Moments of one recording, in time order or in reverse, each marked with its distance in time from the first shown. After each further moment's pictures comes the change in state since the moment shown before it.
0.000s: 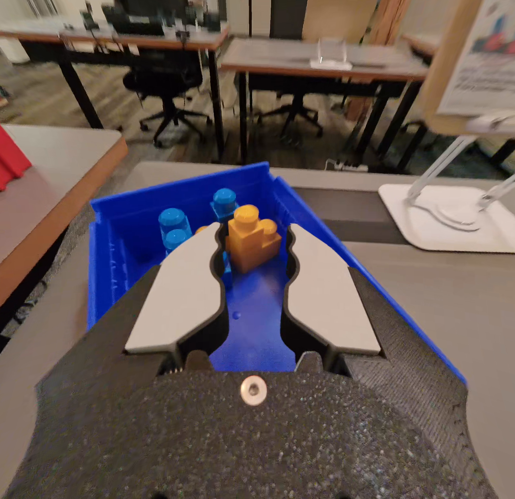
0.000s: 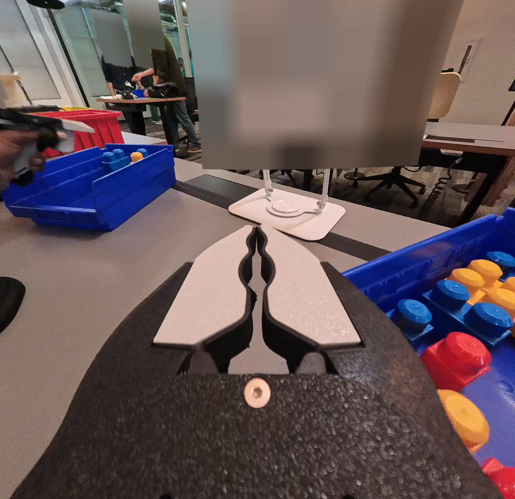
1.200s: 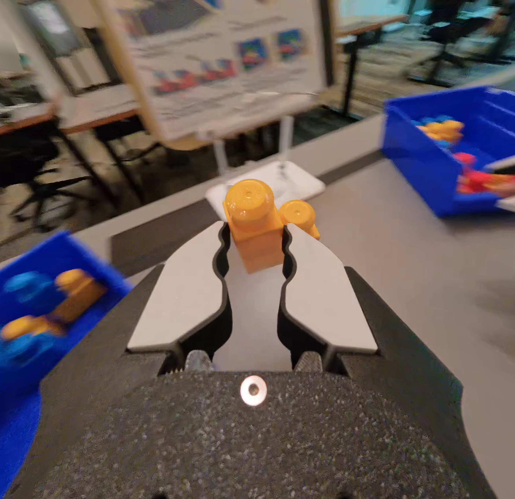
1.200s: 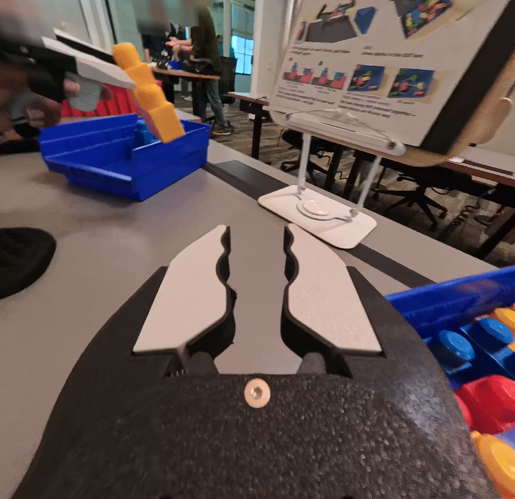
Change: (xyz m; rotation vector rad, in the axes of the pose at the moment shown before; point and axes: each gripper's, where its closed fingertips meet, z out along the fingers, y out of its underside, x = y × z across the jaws) left arm 0.210 -0.005 -0.086 0.043 0.417 0.302; right arm -0.047 0.008 0.002 -0.036 -0.120 -0.142
